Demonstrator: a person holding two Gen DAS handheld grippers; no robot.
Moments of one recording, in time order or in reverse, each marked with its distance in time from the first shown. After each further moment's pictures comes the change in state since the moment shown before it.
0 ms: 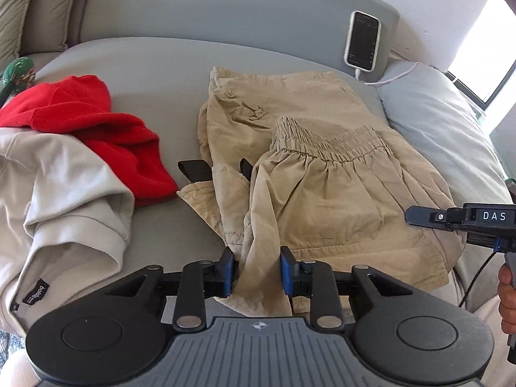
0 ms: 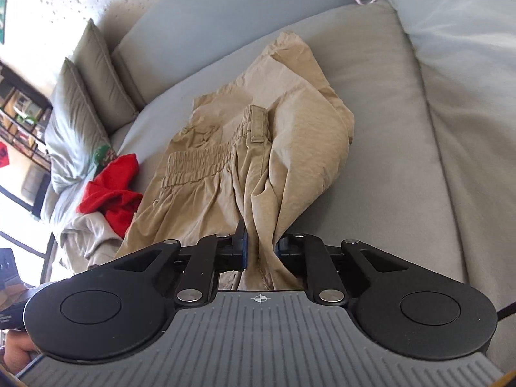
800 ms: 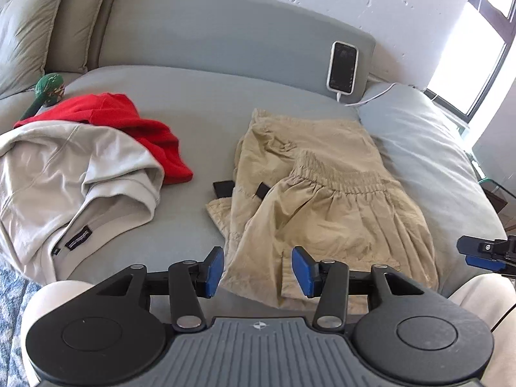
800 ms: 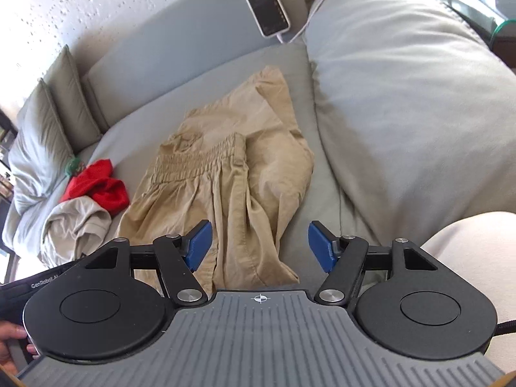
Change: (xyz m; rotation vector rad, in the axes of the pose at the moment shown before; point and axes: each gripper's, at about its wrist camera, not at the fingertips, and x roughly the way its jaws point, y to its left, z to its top) left arm -0.073 -0.016 -0.053 0.002 -0.160 0.006; right arm -0.130 0.020 -0.096 -0.029 -0.184 -0.222
